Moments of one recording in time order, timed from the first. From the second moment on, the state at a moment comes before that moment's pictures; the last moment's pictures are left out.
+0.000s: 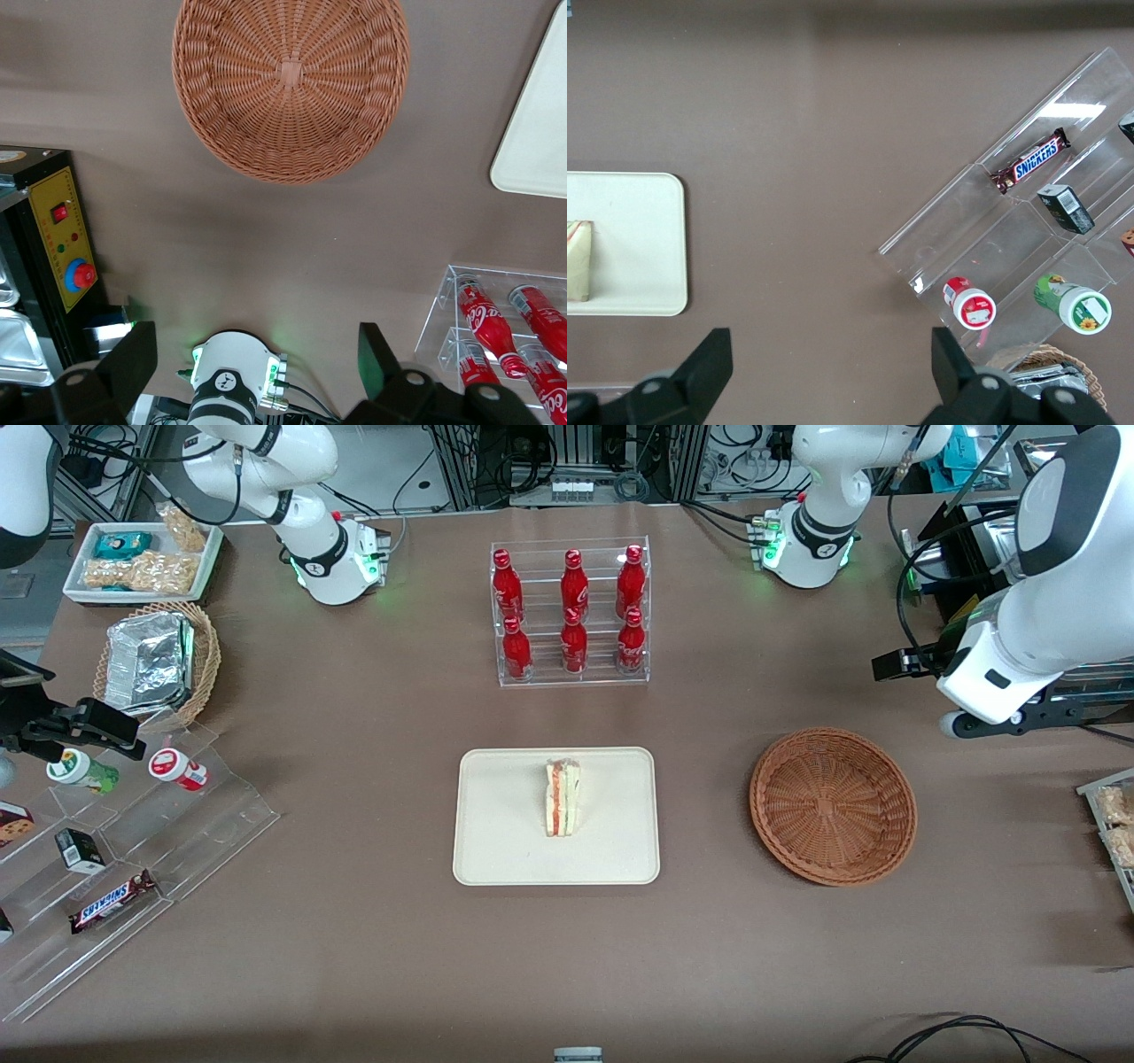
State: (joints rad) arm 0.07 0.11 -0.22 -1.54 0.01 1.32 -0.27
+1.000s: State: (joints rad) arm 0.06 0.00 -0.24 -1.54 0.04 1.40 -0.18
